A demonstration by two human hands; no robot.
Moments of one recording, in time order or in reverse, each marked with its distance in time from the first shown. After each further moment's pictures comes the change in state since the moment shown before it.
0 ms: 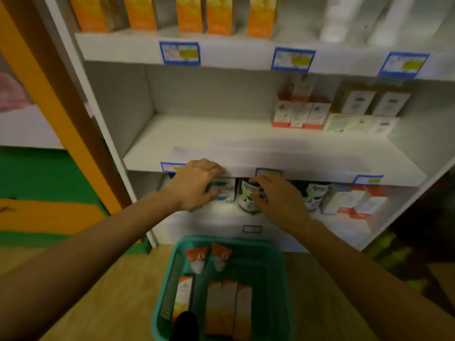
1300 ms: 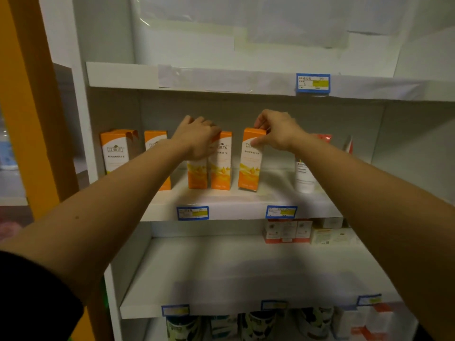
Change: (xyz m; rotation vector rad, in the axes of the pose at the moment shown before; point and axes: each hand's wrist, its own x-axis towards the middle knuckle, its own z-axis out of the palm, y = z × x) left_hand 0.148 -0.069 -0.299 0.383 0.353 -0.090; right_hand 0.223 -0.097 -0.287 0.047 0.278 0.157
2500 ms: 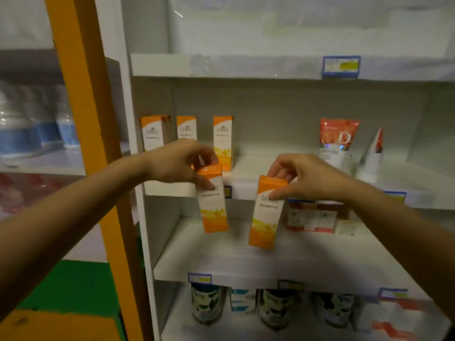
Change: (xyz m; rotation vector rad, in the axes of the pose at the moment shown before) left_hand -0.134 -0.002 -0.041 -0.613 -0.338 -0.010; right_hand -0.115 0.008 0.016 0.053 -0.325 -0.179
